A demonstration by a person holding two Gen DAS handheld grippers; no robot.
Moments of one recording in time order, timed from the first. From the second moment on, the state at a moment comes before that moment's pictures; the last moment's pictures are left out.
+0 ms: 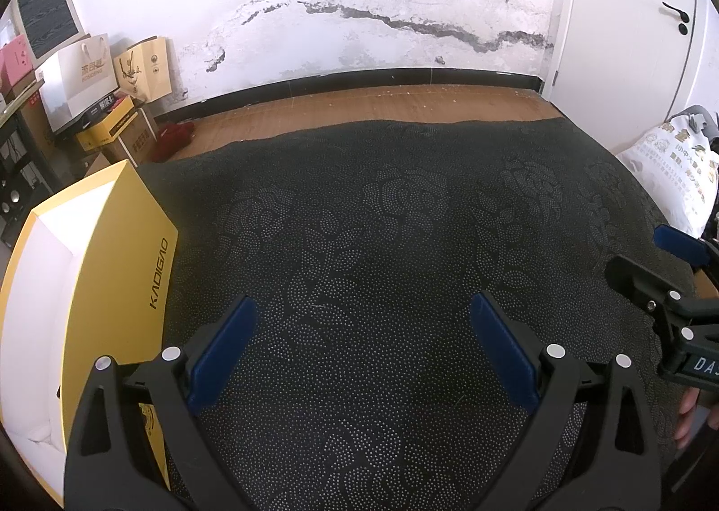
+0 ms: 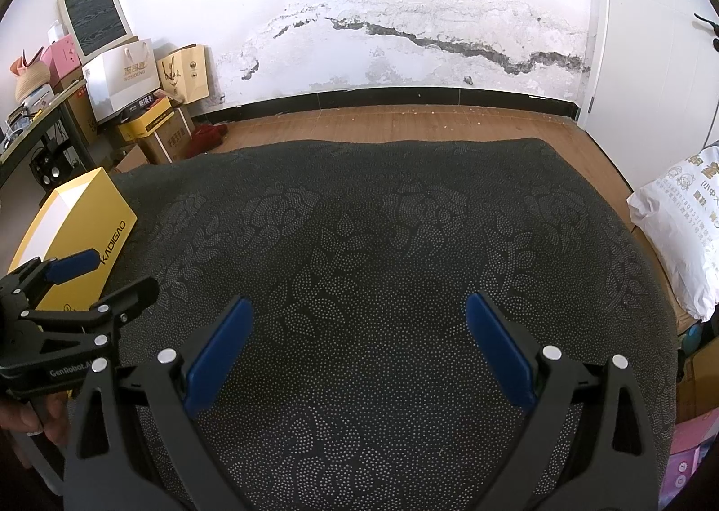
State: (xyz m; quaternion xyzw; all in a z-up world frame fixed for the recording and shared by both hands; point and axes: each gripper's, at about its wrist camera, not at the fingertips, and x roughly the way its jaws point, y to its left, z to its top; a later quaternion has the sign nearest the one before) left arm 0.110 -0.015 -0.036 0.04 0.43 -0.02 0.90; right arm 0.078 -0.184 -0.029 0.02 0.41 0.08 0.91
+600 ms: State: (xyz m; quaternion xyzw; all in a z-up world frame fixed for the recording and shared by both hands) left arm 0.108 -0.059 -0.025 0.04 0.42 -0.07 0.91; right arm 0.055 -0.230 -0.022 0.03 0.40 0.03 0.92
